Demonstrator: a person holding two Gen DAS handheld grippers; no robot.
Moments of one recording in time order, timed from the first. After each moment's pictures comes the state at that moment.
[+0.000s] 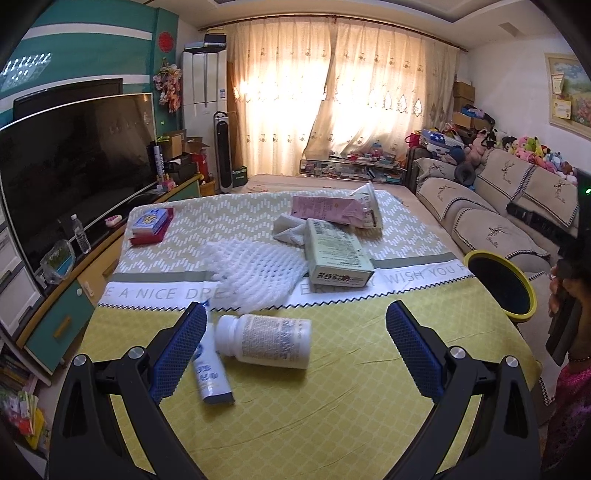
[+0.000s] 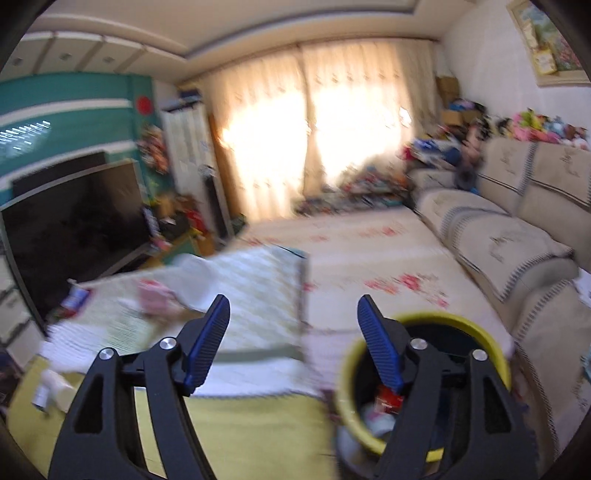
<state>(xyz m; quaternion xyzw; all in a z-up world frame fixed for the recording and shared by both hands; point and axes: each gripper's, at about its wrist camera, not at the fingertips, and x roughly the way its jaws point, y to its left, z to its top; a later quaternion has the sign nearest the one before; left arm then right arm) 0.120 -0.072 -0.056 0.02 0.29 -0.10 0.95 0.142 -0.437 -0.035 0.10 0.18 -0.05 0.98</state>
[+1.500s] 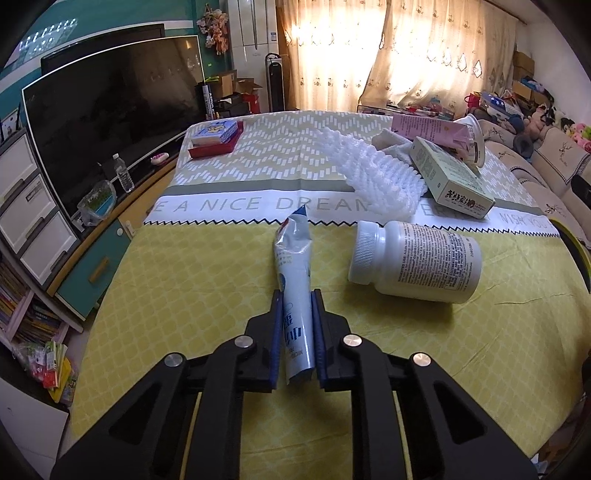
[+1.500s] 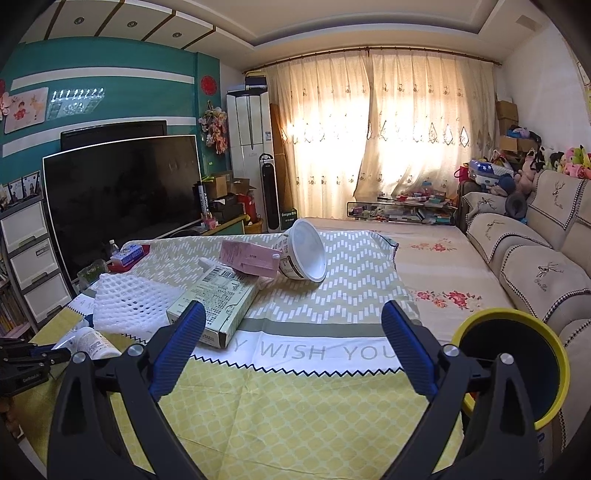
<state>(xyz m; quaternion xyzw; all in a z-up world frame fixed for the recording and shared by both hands) 0.159 -0.001 -0.133 0.03 0.39 0.00 0.92 0.153 -0.320 -0.071 0.04 0.19 0.03 0.98</state>
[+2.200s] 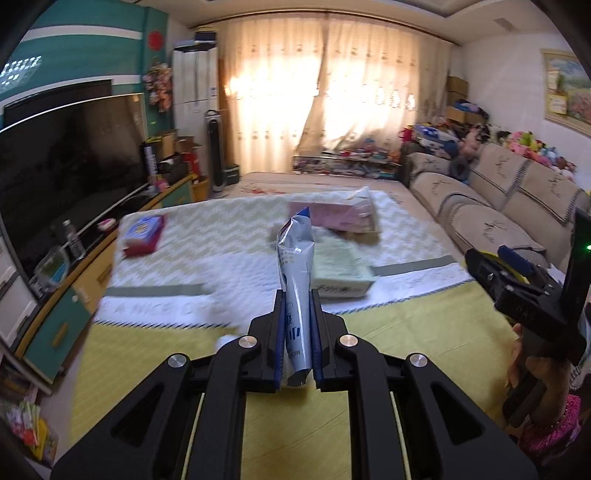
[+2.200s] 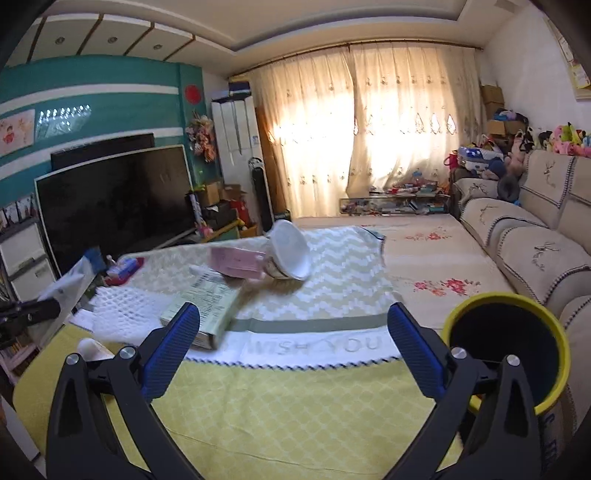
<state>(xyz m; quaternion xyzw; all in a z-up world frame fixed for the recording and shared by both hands) 0.147 -0.086 -0.044 0.04 0.29 -0.14 0.95 0.143 -0.347 -0.071 0.07 0.19 0.01 0.98</state>
